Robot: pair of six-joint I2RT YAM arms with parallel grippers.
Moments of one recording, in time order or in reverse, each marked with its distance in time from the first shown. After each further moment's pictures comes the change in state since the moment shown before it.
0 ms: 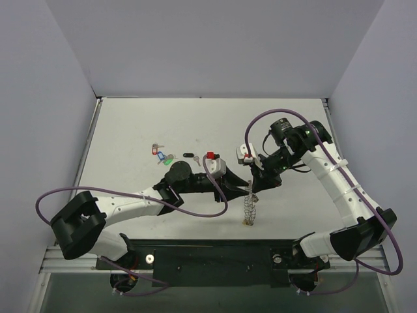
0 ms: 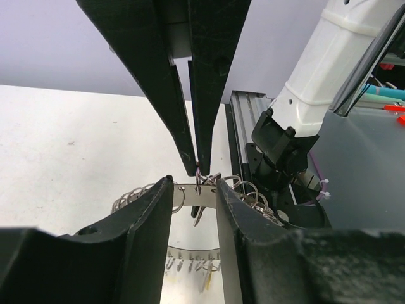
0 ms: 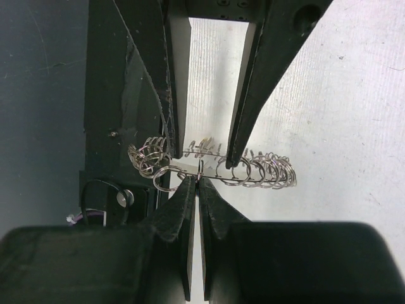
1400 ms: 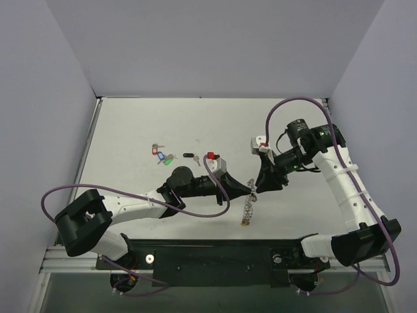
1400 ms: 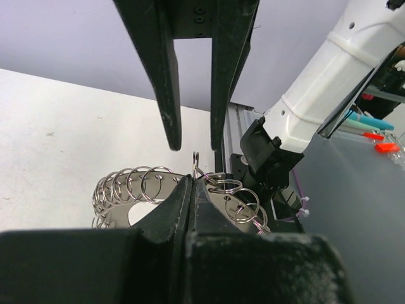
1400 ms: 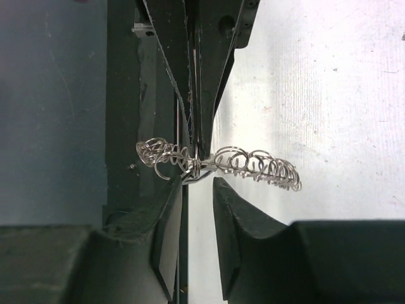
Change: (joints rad) left arm -0.036 0.042 -0.028 0.084 -0.064 -0.118; right arm -0.134 -0.041 -0.048 -0.006 -0.153 0.008
